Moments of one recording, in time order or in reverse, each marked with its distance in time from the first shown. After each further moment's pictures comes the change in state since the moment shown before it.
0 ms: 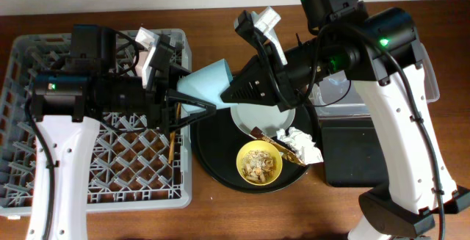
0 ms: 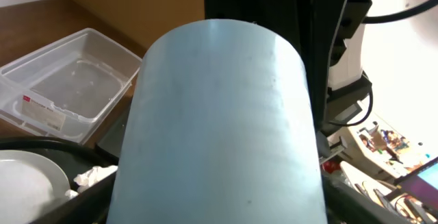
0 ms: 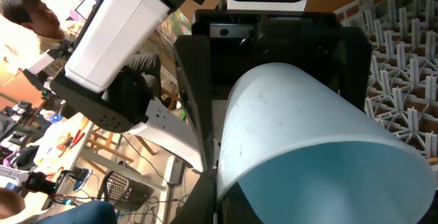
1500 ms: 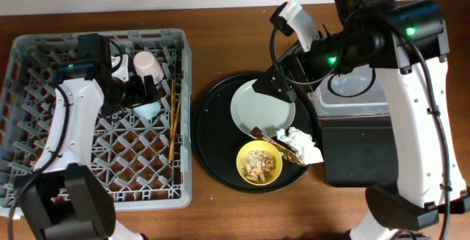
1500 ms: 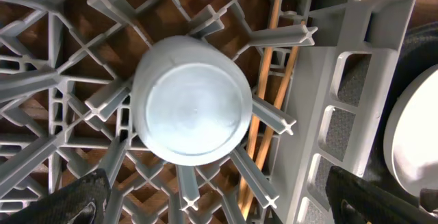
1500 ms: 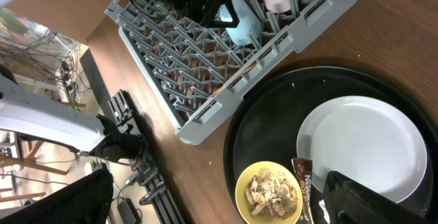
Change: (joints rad) left arm 0.183 0.285 -0.245 0.352 -1.225 -0.613; right arm -0.140 0.001 0.000 -0.081 0.499 0.092
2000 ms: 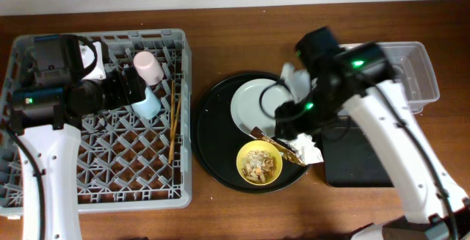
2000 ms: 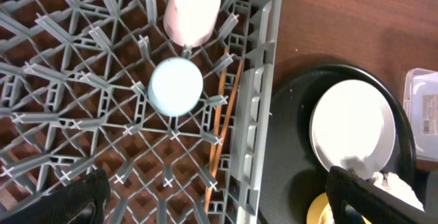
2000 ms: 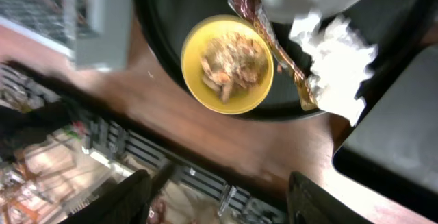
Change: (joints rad) left arm 0.001 -0.344 0.098 -0.148 -0.004 -0.059; right arm 0.108 -0.205 -0.640 0.052 0.404 0.396
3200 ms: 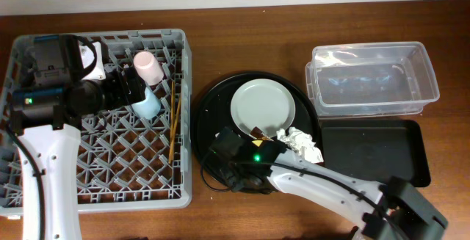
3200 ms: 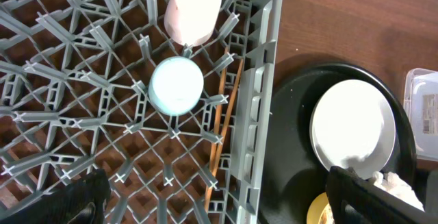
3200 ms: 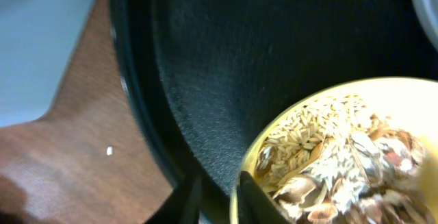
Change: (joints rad) left arm 0.002 0.000 0.000 -0.002 0.000 0.000; right arm 0.528 0.025 -0.737 0.976 0.295 0.312
